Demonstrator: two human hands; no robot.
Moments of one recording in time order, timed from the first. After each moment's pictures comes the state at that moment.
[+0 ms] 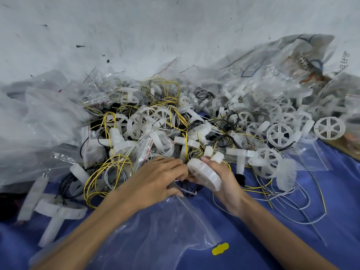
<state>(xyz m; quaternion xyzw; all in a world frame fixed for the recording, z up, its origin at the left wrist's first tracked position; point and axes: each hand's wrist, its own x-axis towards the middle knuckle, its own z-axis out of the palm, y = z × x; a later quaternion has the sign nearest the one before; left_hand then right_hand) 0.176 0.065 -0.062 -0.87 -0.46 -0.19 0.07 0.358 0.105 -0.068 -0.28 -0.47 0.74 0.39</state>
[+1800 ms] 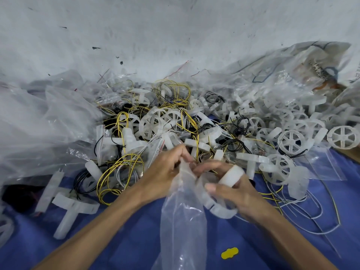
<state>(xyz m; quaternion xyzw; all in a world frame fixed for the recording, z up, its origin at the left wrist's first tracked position) 0.190 0.053 -0.032 -0.62 -0.48 -0.48 -0.39 0.364 0.087 -0.048 -0.14 -0.68 0.62 0.36</state>
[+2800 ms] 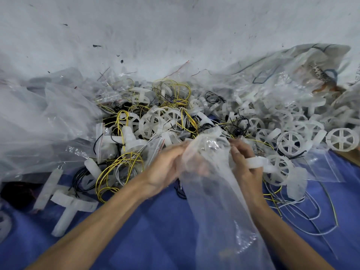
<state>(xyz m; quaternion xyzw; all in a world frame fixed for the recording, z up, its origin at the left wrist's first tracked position) 0.190 0.071 -0.044 -0.48 -0.30 -0.56 -0.60 0.359 0.110 -0.056 -0.34 -0.56 0.44 0.61</state>
